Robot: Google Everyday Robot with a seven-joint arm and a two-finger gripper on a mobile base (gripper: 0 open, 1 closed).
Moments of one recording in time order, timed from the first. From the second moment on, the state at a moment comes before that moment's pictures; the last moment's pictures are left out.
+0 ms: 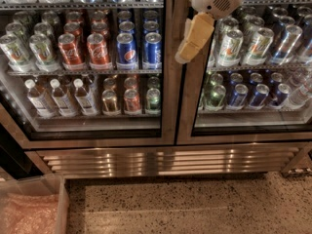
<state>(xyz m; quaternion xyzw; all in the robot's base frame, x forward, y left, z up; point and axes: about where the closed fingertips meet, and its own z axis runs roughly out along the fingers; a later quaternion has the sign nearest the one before) 0.592 -0.054 0.997 -0.66 0.67 0.10 0.32</state>
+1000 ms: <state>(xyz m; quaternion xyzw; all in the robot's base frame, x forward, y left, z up) 0.587 -0.056 0.996 -0.66 0.67 0.11 0.32</state>
